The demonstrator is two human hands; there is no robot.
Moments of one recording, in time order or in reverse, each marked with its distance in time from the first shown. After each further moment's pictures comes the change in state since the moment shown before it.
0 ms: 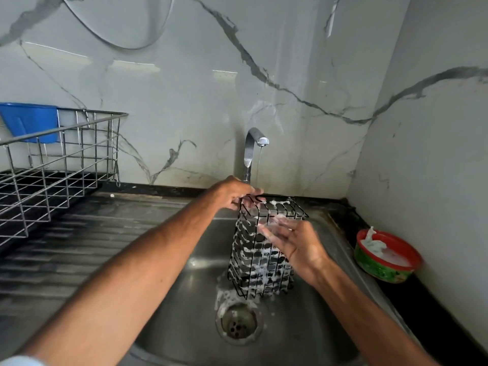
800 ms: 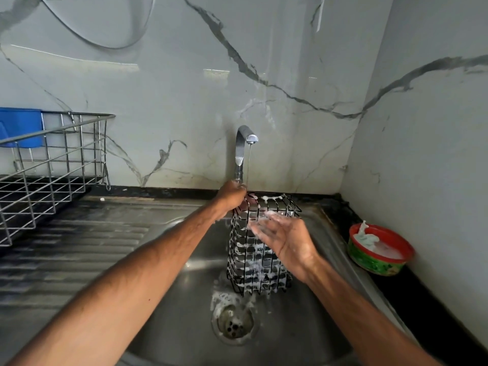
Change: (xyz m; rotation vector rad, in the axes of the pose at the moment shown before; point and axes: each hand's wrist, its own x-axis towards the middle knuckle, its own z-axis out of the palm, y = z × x) left_hand 0.010 -0.018 0.028 0.071 0.233 0.208; right_hand 0.005 0.002 -0.003 0.047 -0.088 -0.005
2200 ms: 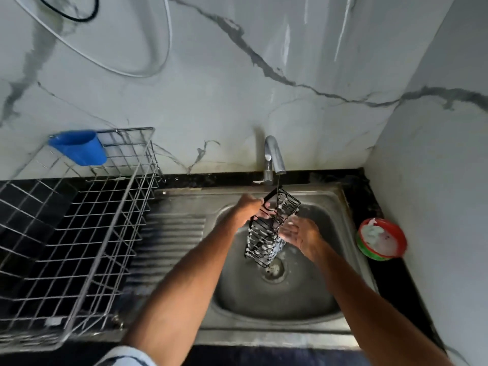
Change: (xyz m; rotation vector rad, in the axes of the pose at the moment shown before) left_hand -0.029 0.041 -0.064 -0.083 -0.205 -0.549; right_hand 0.022 -0.039 0.049 -0.118 0.397 0.521
